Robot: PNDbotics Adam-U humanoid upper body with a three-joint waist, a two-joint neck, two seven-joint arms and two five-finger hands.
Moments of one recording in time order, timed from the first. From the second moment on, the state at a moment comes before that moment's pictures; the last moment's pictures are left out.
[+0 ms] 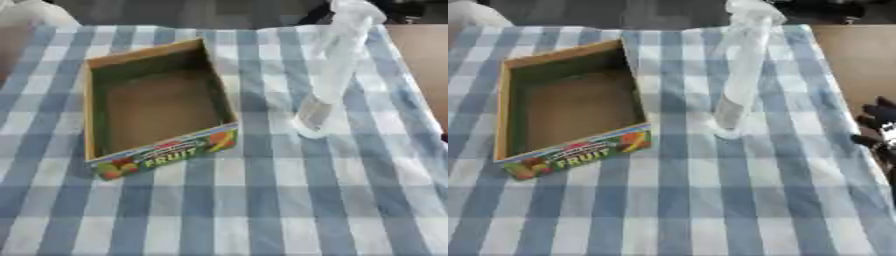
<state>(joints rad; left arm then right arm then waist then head) -0.12 0.24 0.32 -1.86 0.08 0.02 0.18 -0.03 -0.43 -0.12 -1.98 -0.20 0.05 -0.13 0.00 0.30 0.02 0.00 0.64</state>
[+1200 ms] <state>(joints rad) -0.12 0.24 0.31 -1.86 0.09 0.02 0.17 -0.21 -0.55 -0.05 -1.90 -0.22 0.08 -0.01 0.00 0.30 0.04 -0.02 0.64</state>
